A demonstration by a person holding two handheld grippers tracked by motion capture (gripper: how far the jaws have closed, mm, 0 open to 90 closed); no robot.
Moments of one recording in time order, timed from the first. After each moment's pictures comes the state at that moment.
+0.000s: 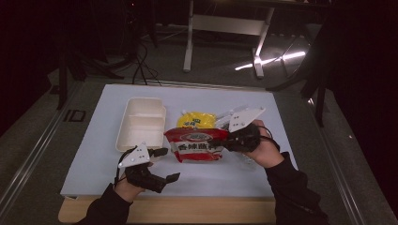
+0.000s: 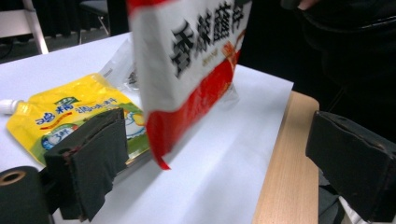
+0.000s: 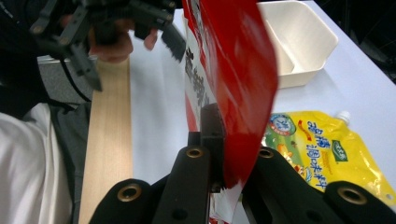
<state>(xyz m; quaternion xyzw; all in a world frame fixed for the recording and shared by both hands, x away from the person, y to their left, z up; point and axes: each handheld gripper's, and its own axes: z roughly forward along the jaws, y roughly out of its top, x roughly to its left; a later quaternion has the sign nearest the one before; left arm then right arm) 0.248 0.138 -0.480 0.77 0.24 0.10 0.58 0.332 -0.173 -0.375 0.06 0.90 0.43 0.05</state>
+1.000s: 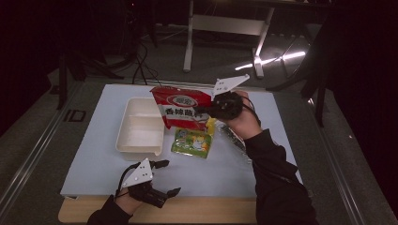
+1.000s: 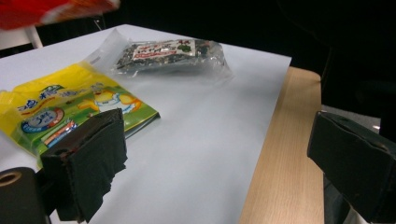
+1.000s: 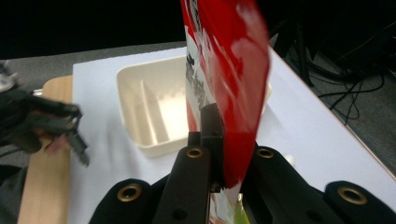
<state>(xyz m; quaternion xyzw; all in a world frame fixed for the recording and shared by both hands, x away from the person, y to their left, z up) 0.226 0.132 -0.510 0.78 0.21 0.13 0.57 0.402 -0.124 -0.345 0.11 0.87 0.47 0.09</state>
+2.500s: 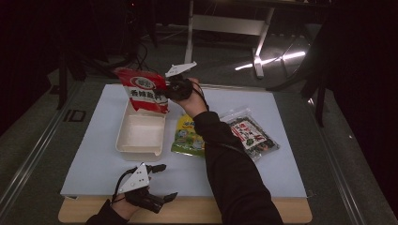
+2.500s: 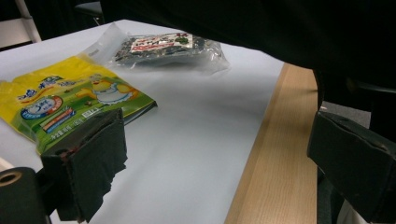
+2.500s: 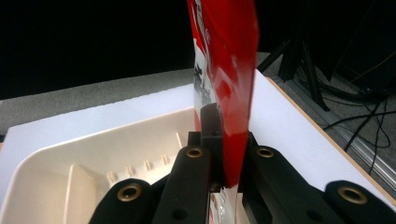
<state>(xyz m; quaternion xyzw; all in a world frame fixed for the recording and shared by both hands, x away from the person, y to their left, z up) 0.216 0.139 -0.517 0.78 0.21 0.13 0.57 0.497 0.003 -0.400 0.13 0.85 0.51 0.06</state>
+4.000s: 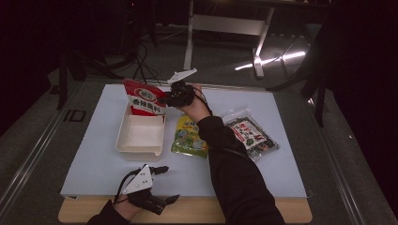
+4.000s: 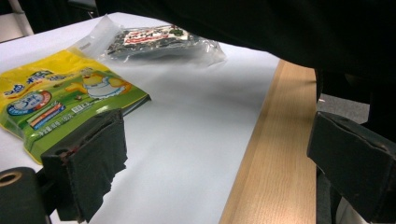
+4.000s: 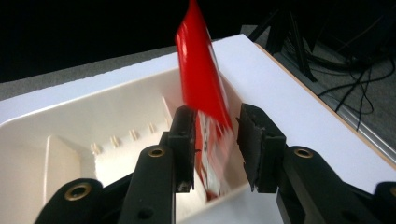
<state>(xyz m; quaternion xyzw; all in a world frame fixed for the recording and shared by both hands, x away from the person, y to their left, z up) 0.216 0.132 -0.522 0.79 0.20 0.13 0.56 0.495 -0.007 -0.422 0.17 0.86 0.47 0.08</state>
